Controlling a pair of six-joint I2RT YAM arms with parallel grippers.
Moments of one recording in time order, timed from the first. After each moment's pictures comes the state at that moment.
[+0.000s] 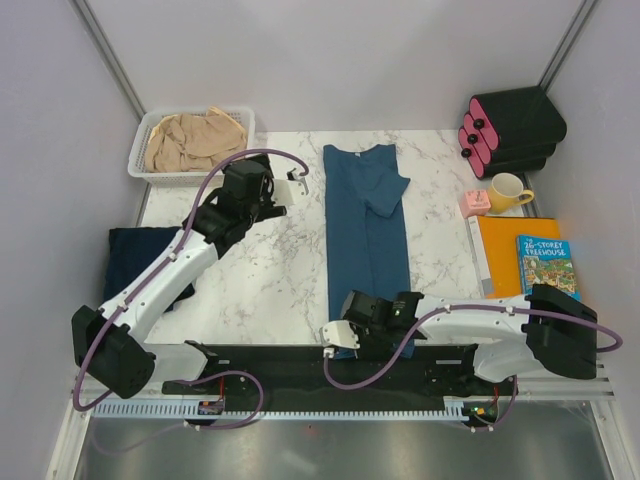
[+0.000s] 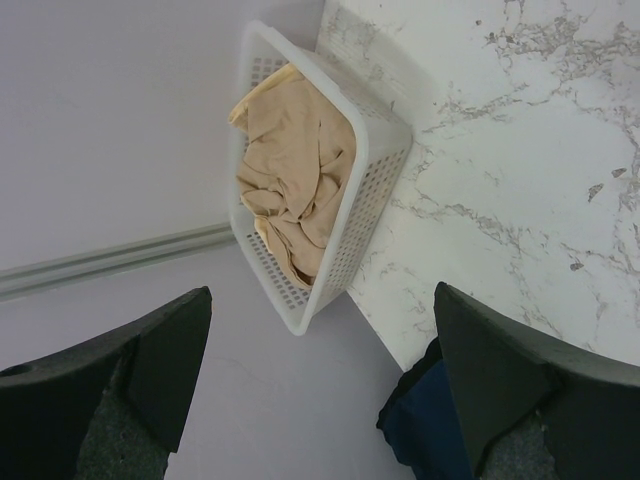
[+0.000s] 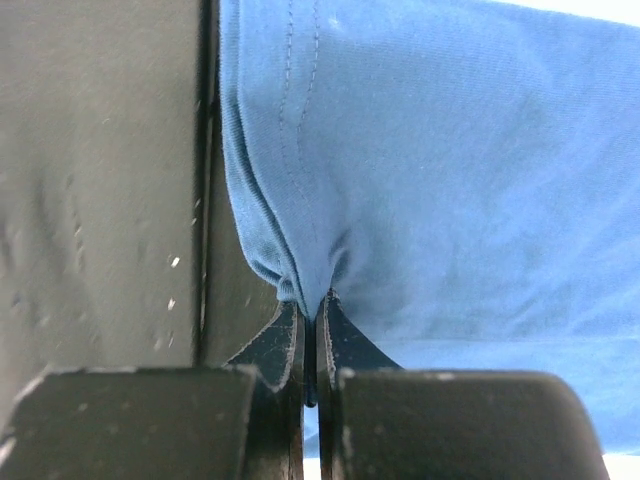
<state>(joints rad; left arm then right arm) -0.52 1.29 1.17 -0.42 -0.40 1.06 1.22 1.36 0.68 -0.54 -0.06 -0.53</state>
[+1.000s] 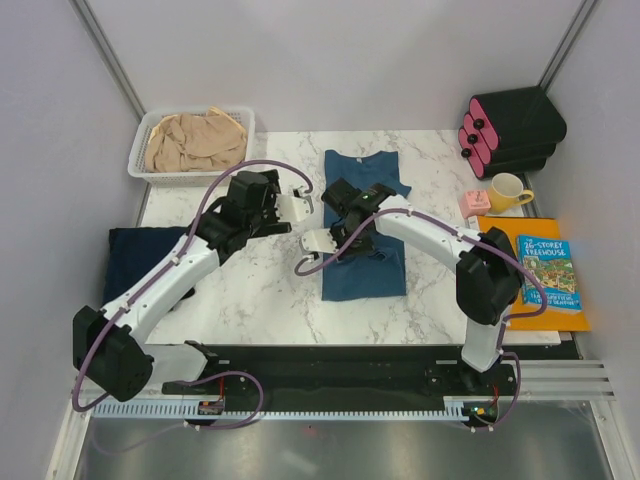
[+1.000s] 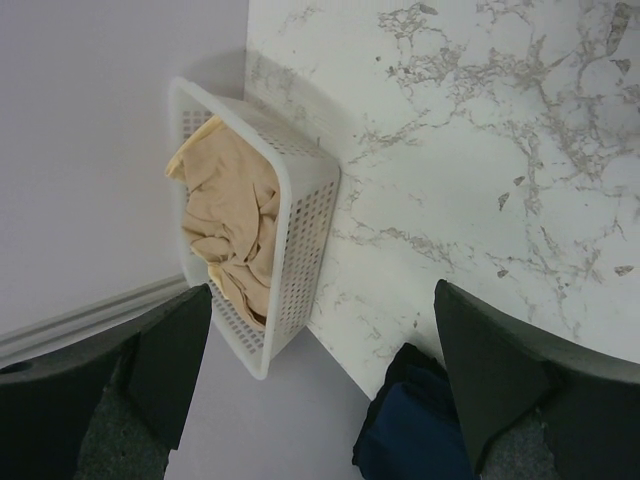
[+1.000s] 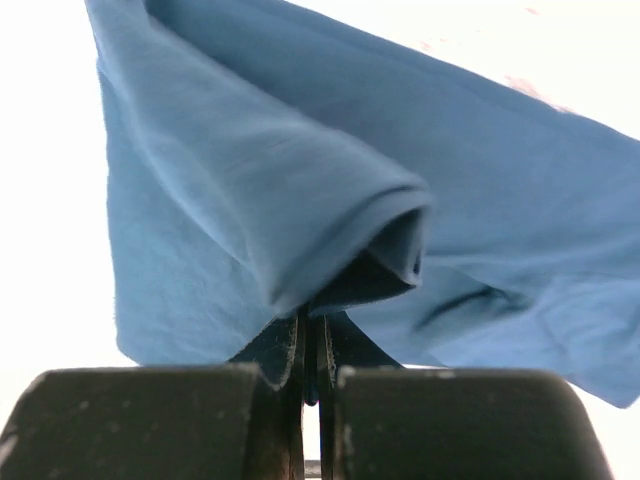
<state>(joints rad) -0.53 1.27 1.10 -0.44 -0.27 1.07 0.77 1.83 1.54 -1.03 -0.13 -1.11</state>
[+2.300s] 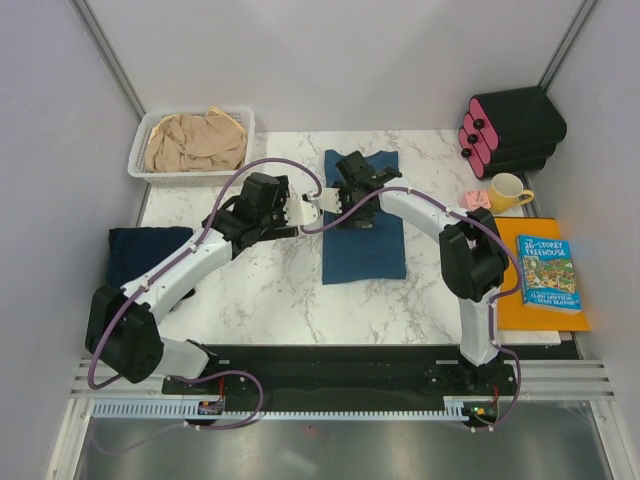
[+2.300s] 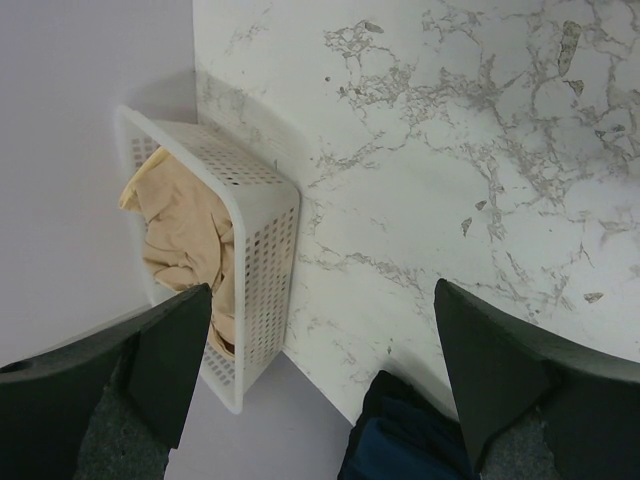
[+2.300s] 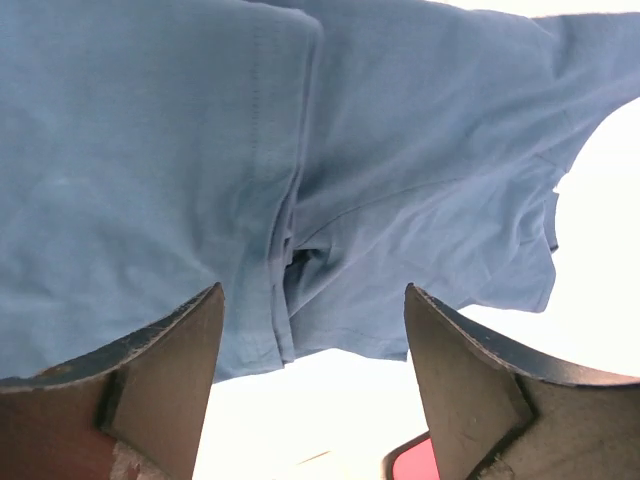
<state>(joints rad) -0.53 1.38 1.08 -0.38 -0.21 1.07 0.58 2.03 1.66 -0.70 0.01 -1.10</state>
